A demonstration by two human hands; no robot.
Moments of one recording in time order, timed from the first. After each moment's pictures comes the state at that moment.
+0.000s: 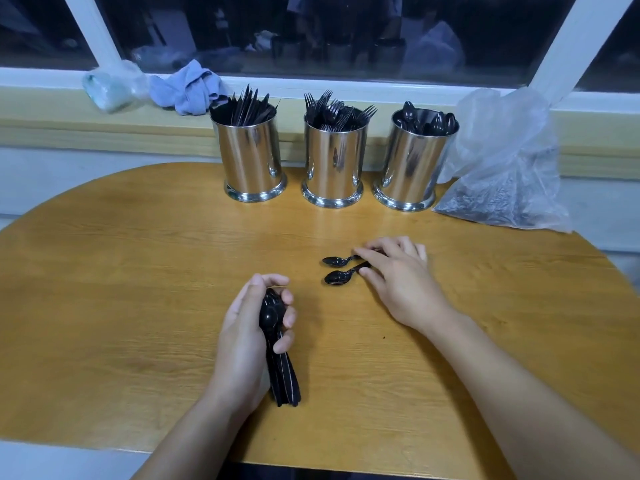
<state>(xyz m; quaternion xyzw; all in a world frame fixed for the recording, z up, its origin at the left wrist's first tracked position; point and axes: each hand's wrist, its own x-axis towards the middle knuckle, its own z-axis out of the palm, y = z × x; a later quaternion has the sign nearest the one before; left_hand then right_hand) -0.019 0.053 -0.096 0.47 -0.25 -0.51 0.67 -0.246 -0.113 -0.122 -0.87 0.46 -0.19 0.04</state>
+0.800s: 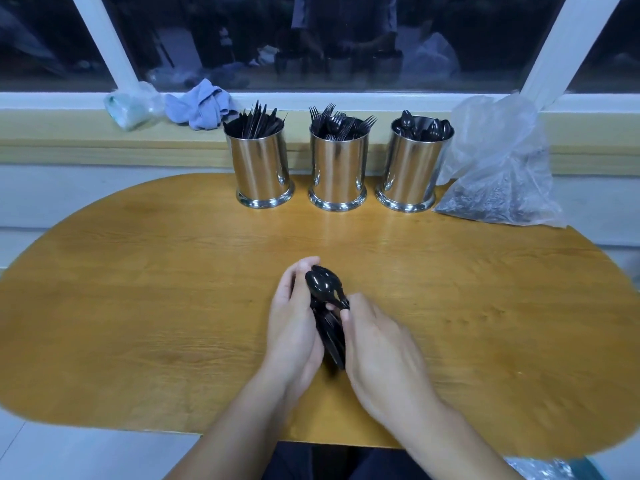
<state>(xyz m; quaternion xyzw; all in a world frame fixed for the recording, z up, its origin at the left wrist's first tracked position) -0.060 0.041 -0.073 0.48 -0.20 -0.53 0.67 -0.197 0.058 -0.061 -0.82 0.51 -0.20 0.17</state>
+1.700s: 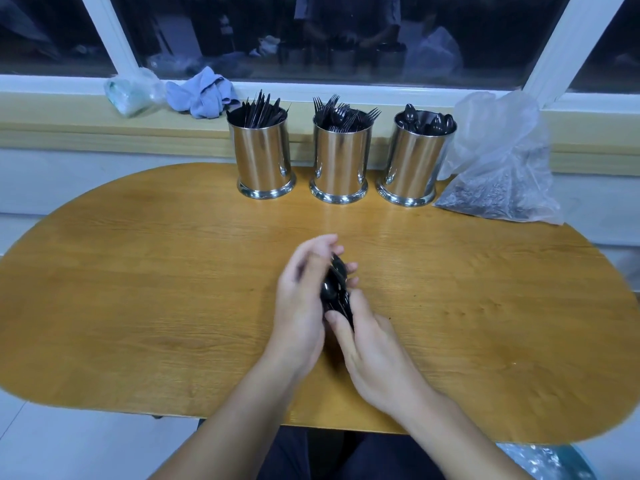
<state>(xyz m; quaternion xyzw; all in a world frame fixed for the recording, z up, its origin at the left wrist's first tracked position) -0.066 0.047 -0.052 0.43 -0.27 -0.51 0.69 -0.197 0.055 -0.081 -0.76 0.45 -0.28 0.37</state>
